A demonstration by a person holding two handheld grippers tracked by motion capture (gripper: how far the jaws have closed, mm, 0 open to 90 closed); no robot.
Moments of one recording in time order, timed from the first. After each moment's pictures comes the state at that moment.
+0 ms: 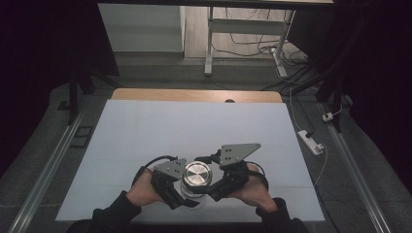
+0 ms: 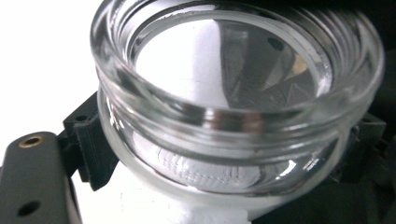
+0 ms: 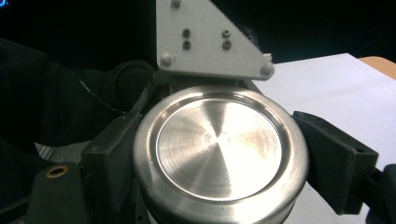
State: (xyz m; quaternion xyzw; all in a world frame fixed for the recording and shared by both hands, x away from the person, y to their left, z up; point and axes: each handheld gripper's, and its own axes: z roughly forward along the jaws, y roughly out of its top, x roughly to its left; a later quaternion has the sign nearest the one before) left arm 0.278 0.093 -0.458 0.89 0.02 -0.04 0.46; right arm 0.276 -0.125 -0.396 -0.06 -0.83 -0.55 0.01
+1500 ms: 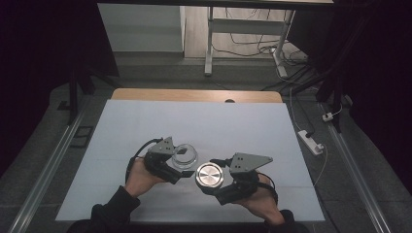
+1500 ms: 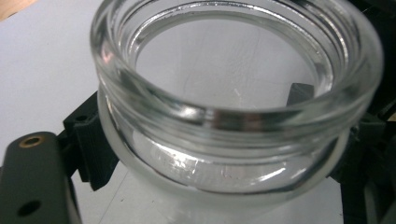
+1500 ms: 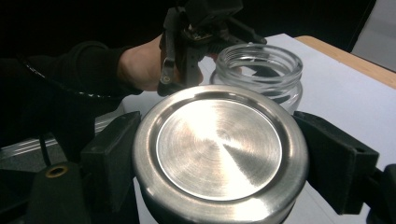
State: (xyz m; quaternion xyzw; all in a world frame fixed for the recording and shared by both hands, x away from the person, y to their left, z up) left arm 0.312 0.122 -0.460 0.86 0.18 0.06 0.47; right arm 0.260 -0.150 -0.412 -0.14 -0.83 -0.53 -0.07
